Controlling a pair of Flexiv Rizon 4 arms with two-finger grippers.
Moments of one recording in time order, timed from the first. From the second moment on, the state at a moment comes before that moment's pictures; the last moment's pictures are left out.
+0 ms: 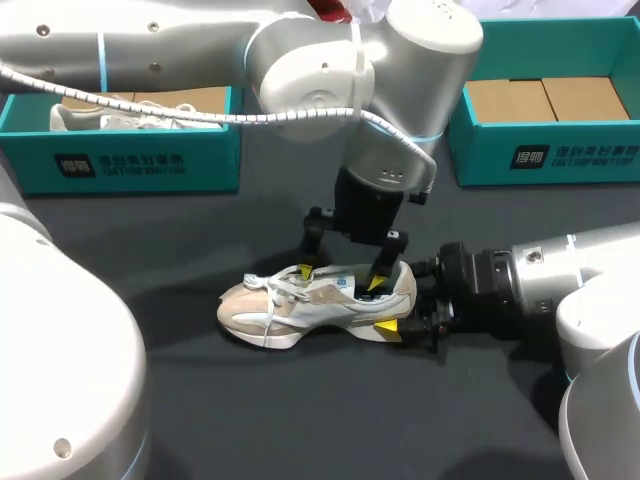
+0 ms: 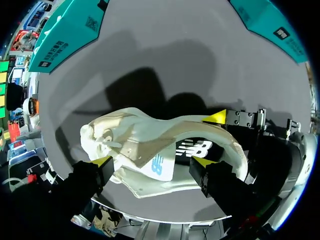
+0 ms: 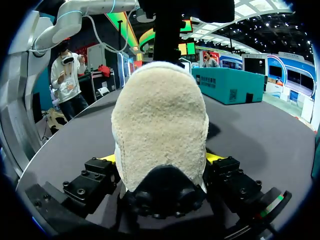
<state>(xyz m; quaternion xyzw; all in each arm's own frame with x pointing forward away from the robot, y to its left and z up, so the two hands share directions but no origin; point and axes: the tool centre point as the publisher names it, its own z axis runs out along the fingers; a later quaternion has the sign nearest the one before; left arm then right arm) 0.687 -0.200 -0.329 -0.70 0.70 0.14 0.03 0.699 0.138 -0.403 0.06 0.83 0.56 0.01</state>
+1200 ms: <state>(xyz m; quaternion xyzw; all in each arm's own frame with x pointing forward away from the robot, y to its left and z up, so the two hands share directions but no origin) 0.684 -0.176 -0.337 -0.70 0.67 0.22 0.11 0.699 0.138 -0.403 0.06 0.83 0.56 0.01</state>
